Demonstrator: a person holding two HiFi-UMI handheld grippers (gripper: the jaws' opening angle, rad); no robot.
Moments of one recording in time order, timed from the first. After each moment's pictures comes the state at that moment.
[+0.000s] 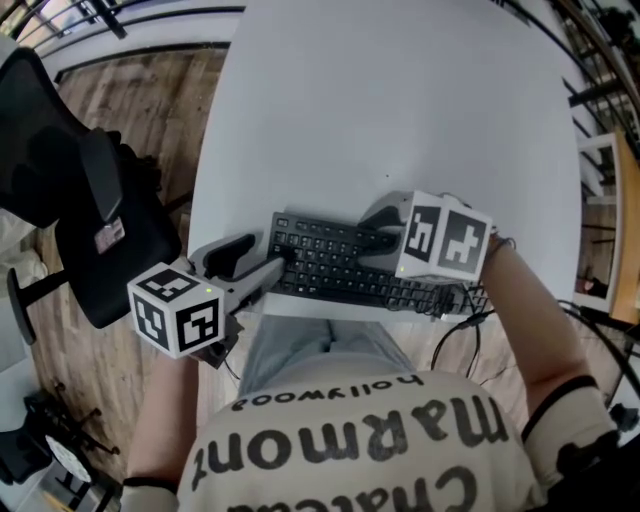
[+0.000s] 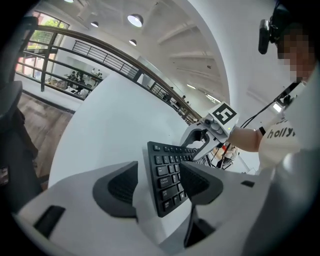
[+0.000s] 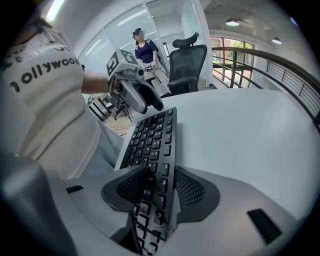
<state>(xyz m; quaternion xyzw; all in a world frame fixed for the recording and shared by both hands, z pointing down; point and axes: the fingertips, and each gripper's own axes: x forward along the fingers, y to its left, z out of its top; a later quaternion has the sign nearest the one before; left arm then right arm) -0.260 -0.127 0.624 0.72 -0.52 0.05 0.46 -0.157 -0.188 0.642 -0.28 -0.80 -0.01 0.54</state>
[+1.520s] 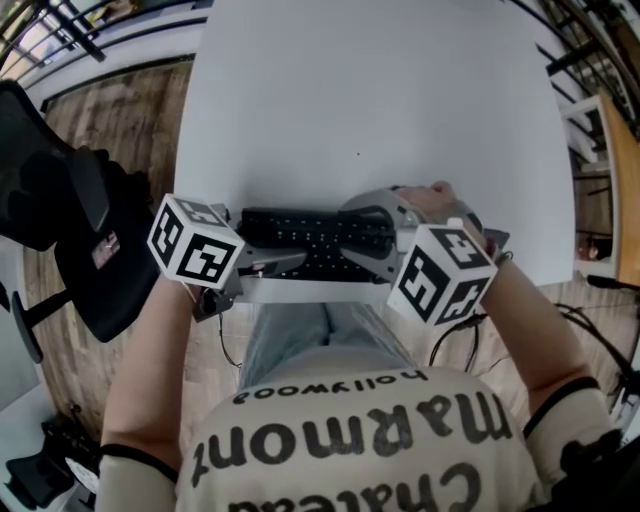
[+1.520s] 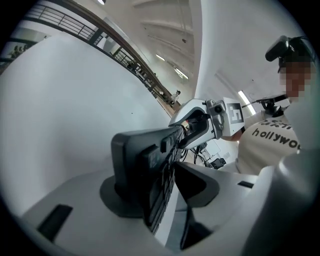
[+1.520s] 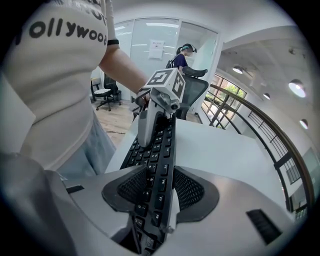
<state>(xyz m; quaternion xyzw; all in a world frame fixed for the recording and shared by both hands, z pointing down) -0.190 -0.156 0.629 0.83 -0.26 0.11 0.49 -0.167 -0.179 0.594 -0.19 -0.86 -0.19 0.43</state>
